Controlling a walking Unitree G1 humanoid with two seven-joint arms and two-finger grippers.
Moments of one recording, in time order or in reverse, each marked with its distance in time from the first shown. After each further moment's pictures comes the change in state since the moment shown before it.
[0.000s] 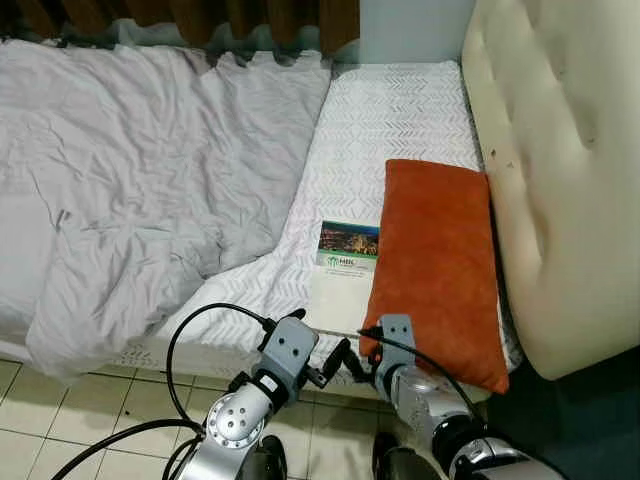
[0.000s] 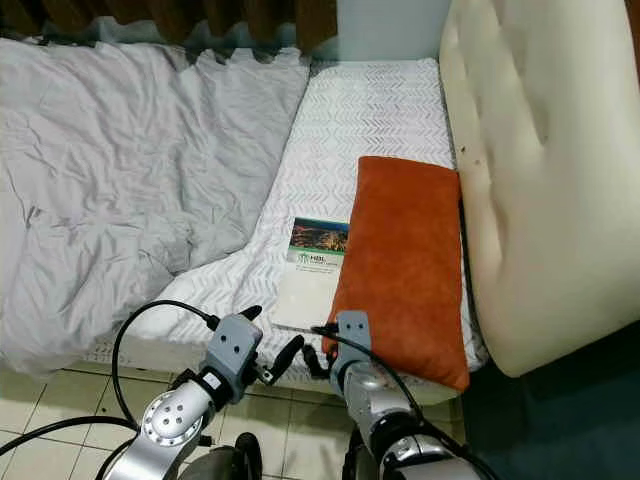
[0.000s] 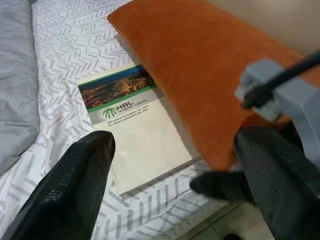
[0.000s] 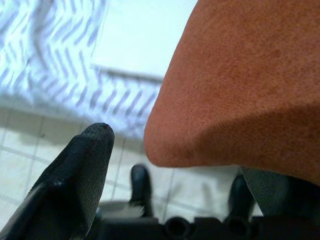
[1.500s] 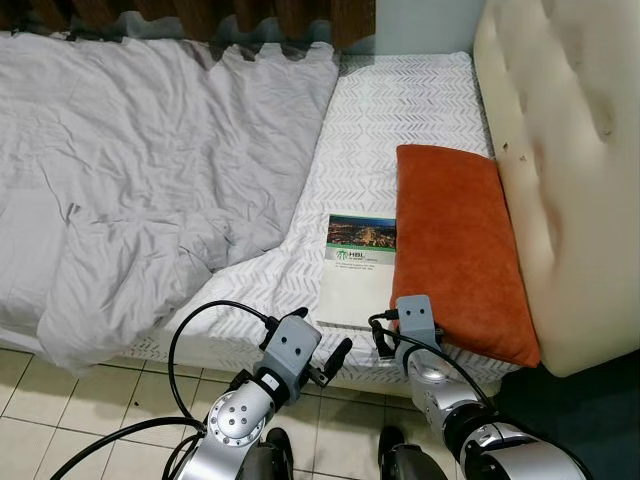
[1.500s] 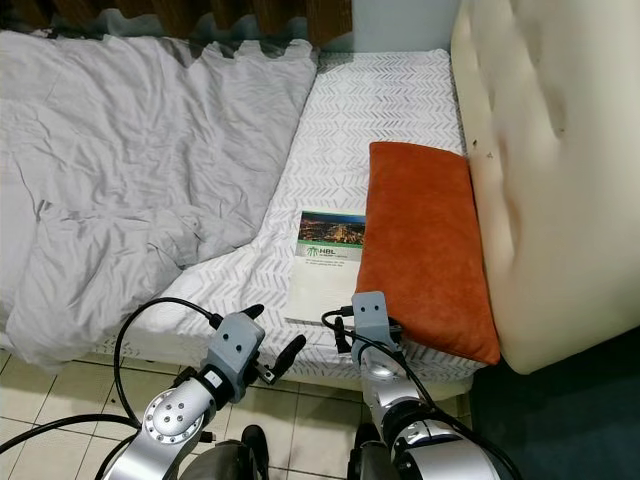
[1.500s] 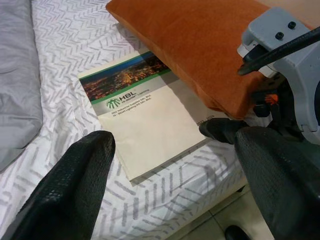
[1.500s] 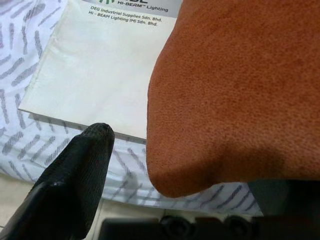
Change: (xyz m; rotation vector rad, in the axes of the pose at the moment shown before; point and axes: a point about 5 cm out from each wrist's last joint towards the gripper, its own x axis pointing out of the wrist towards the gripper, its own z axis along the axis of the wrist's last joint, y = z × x) left arm 0.002 0.000 0.003 0.016 -0.002 -0.017; right arm -0.003 -0.026 0.025 -0.201 -0.167 -0.246
